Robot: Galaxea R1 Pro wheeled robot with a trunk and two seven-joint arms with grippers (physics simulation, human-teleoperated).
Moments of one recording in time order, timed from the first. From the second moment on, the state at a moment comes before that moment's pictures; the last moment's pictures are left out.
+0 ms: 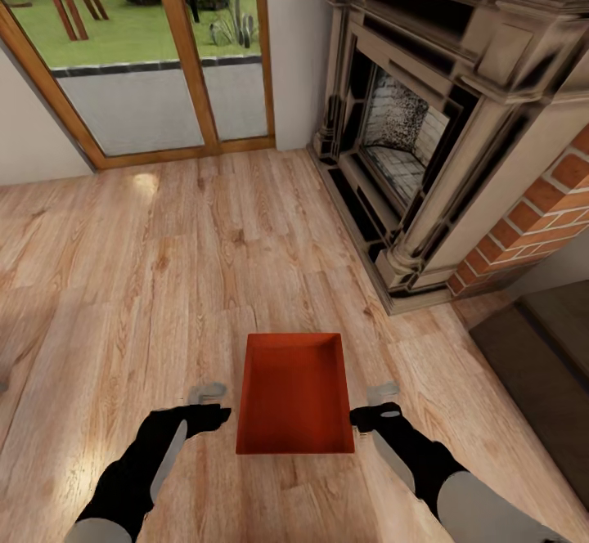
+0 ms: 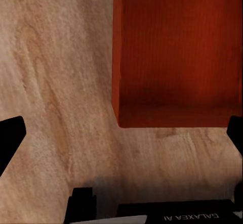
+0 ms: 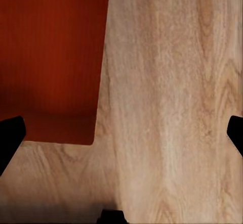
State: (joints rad) left arm -0.45 -0.01 0.00 -1.00 0.08 0.65 -0.04; right arm -0.65 -0.05 0.57 -0.57 -0.43 0.32 -0.28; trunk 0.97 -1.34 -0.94
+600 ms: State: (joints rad) left arm -0.77 -0.09 0.00 -0.49 0.03 0.48 -0.02; right arm -0.83 0.02 0.57 -0.24 -0.60 0.14 -0.28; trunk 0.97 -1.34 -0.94
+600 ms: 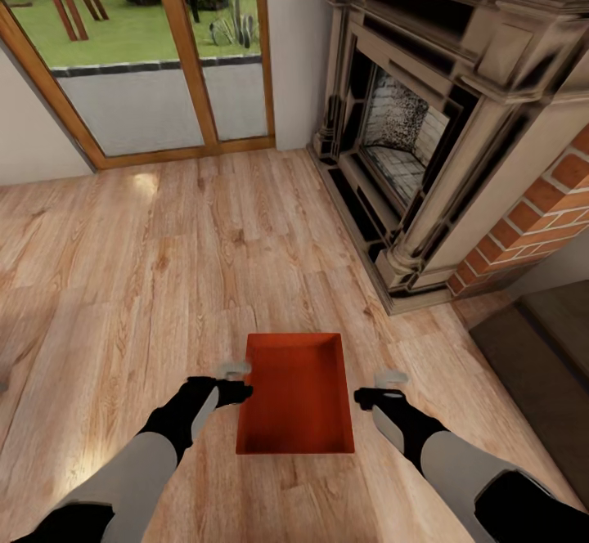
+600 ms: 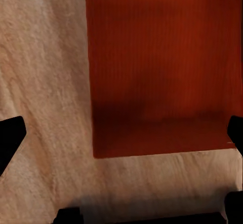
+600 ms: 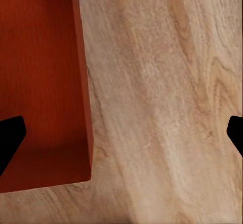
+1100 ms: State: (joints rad) left arm -0.77 -0.13 0.00 -0.42 0.01 0.35 0.05; right arm -0.83 0.06 0.56 -0.19 -0.62 0.09 -0.28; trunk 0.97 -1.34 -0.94
